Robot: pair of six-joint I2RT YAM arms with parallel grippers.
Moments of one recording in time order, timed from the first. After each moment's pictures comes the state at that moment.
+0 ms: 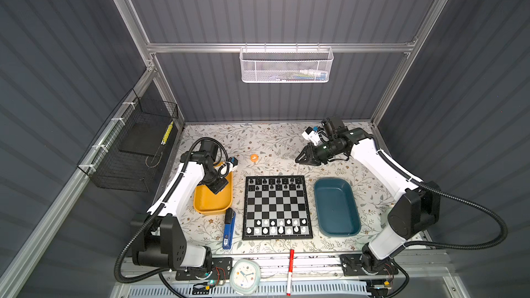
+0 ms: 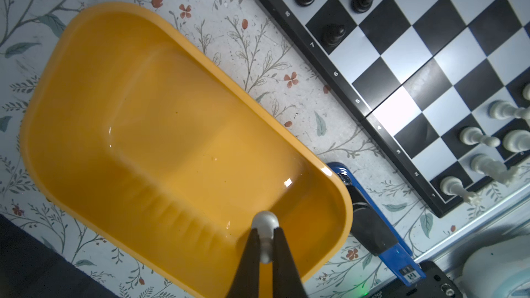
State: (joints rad) left arm -0.17 1.42 1.17 -1.14 0.10 0.69; right arm 0.40 1.66 1.54 -0.95 -0.70 0.38
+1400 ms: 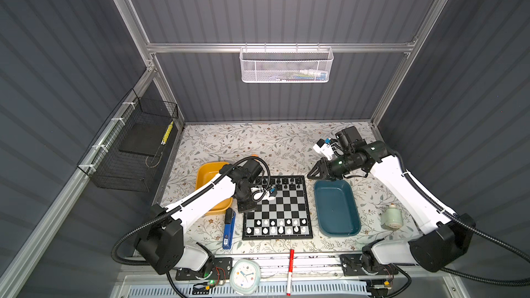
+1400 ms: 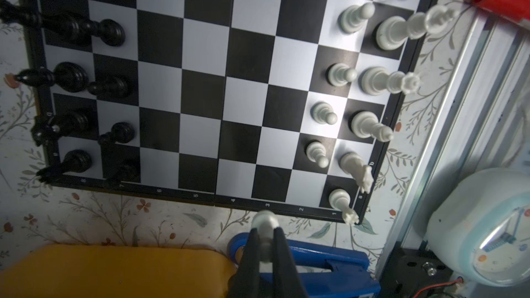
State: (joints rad) left arm -0.68 1.43 1.06 -1.07 0.14 0.77; right arm 0.39 1.37 1.36 -1.10 -0.68 0.33
